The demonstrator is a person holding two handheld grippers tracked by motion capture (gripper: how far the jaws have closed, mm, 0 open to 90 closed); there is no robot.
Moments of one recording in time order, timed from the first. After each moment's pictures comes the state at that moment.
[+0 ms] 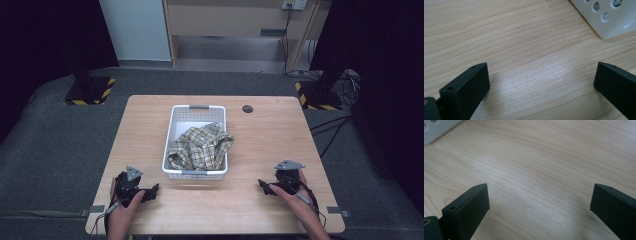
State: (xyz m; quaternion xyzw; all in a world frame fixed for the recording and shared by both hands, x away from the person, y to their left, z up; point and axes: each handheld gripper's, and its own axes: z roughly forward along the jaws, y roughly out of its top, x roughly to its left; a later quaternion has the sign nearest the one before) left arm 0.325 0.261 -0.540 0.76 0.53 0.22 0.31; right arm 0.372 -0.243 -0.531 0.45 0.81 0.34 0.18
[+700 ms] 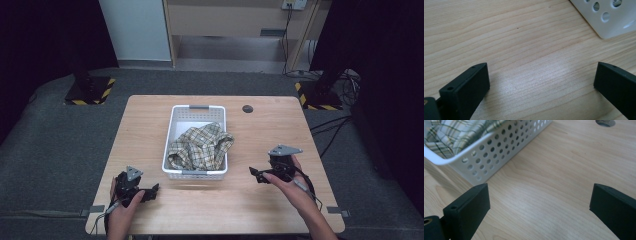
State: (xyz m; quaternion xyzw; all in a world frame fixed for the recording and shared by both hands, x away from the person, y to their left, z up) left arm 0.325 0.261 -0.539 0.76 0.53 0.22 0.31; right arm 0.383 -0.209 -0.465 0.40 0.81 0.39 0.17
